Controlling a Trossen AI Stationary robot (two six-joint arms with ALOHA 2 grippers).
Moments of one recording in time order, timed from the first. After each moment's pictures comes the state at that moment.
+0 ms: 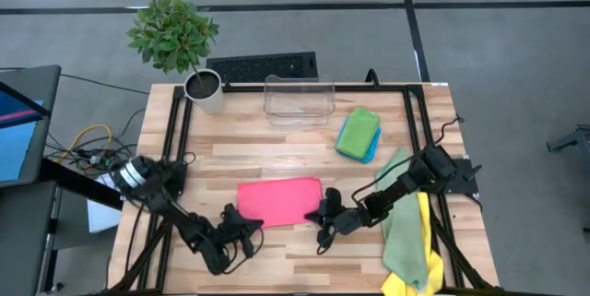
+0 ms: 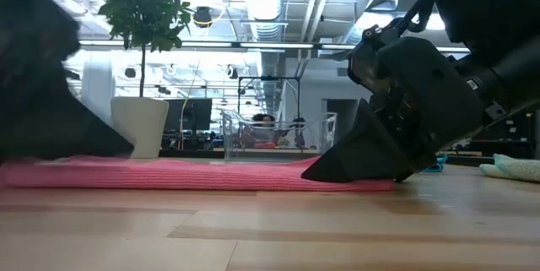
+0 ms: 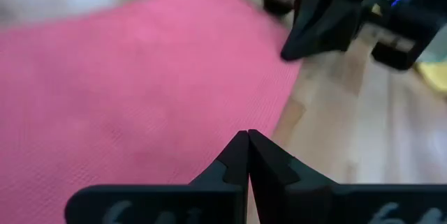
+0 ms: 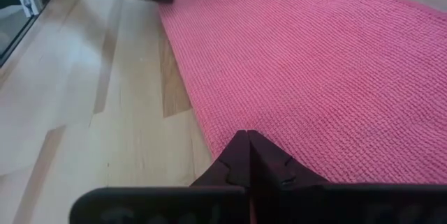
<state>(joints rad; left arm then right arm) -0.85 1.95 0.68 0.35 -1.09 -1.33 0.51 2.07 0.72 0.75 0.49 0.56</state>
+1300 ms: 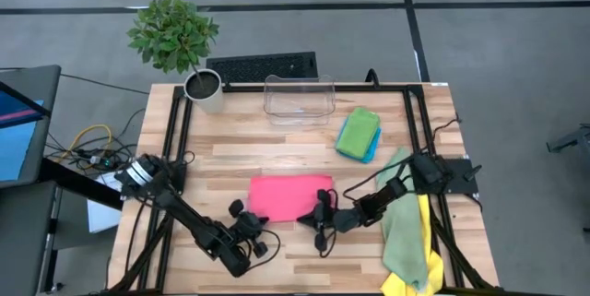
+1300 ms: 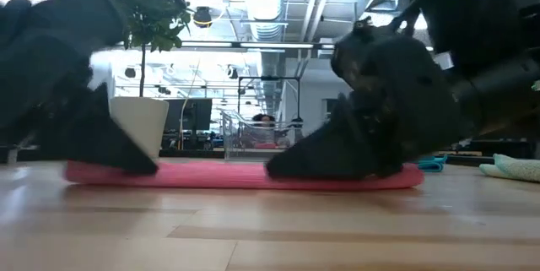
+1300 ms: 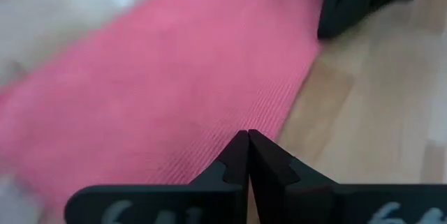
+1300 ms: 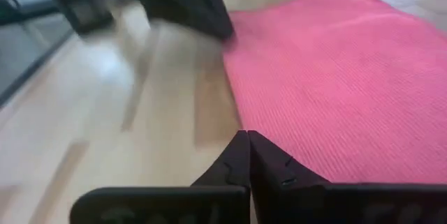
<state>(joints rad) -0.76 1.94 0.93 -0.17 -0.96 -1.16 0.49 2.16 0.76 1.01 0.44 0.35</state>
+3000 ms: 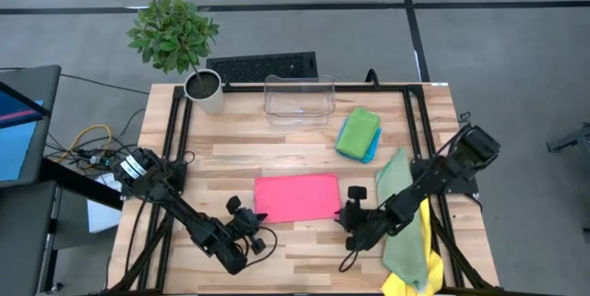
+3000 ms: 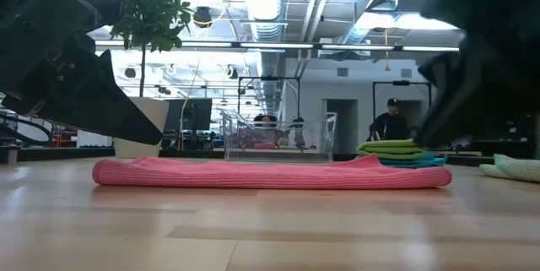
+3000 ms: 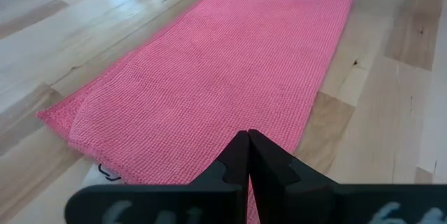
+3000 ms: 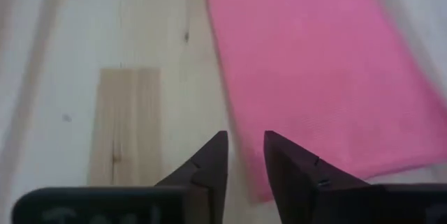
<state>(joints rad) -0.76 1.89 0.89 -0.19 -0.99 -1.17 0.67 1.70 0.76 -0.10 0.55 0.50</state>
